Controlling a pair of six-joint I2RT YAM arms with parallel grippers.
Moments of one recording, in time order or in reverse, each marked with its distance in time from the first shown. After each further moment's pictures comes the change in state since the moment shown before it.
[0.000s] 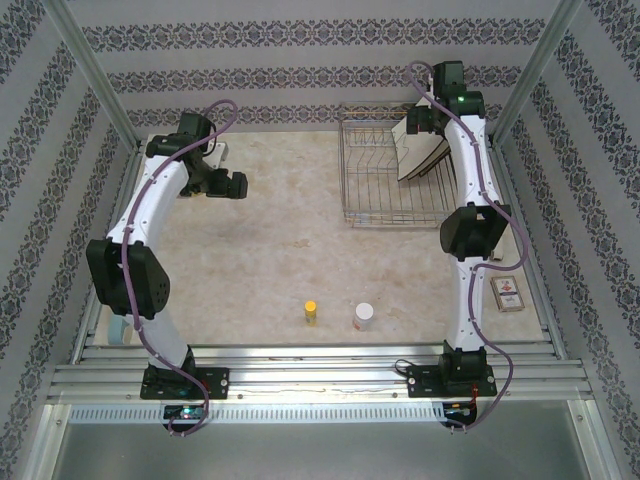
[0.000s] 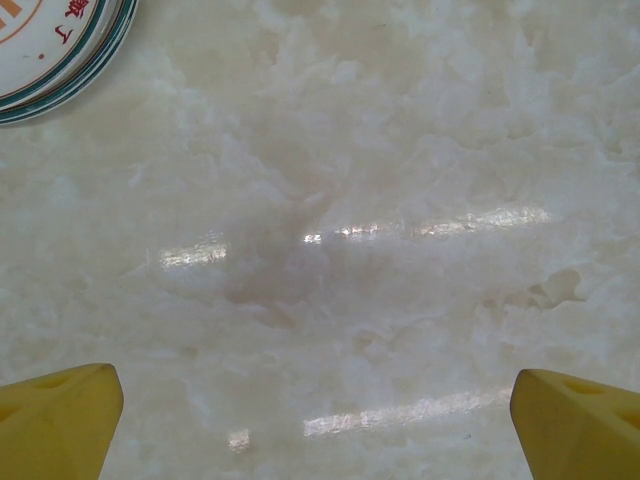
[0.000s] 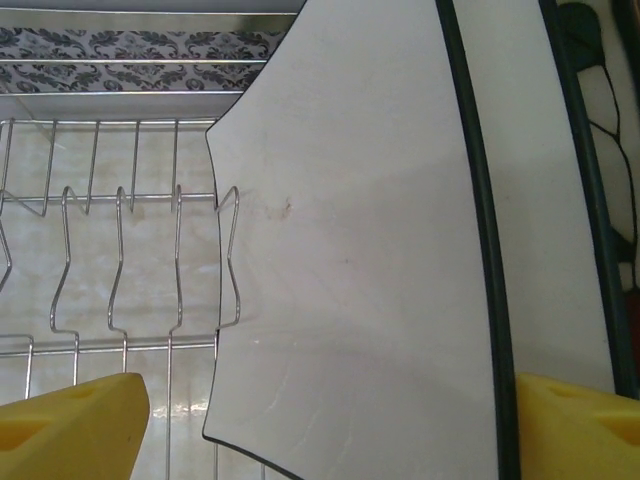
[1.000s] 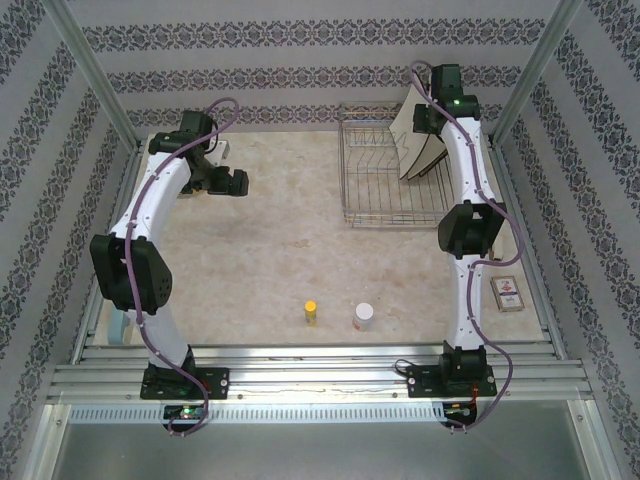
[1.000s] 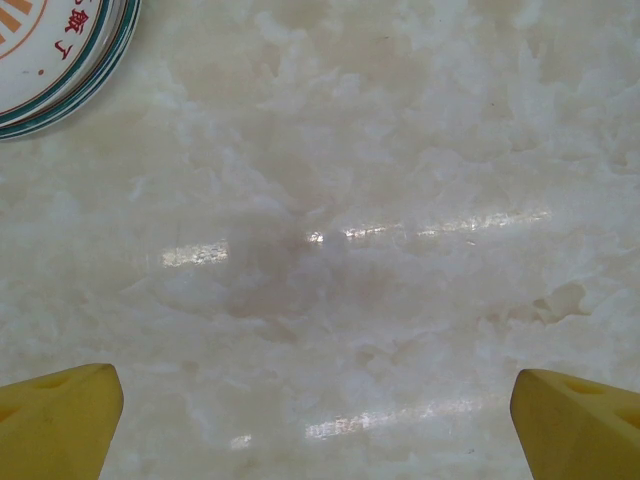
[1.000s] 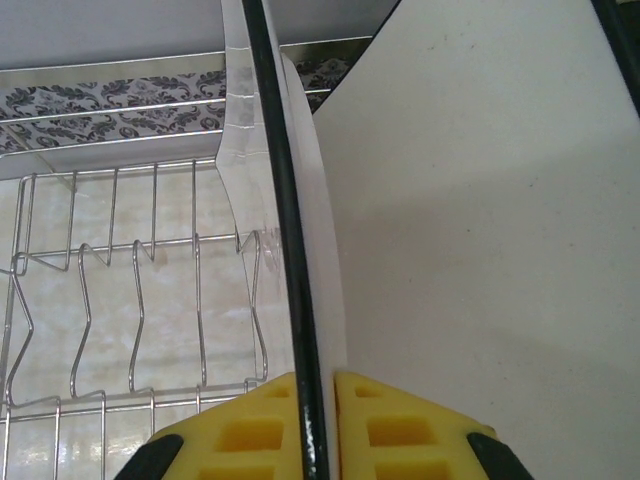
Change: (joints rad) left arm 0.000 0.037 0.037 0.000 -0.003 0.000; right arm 0.000 0.057 0.014 0.084 -0.035 0.085
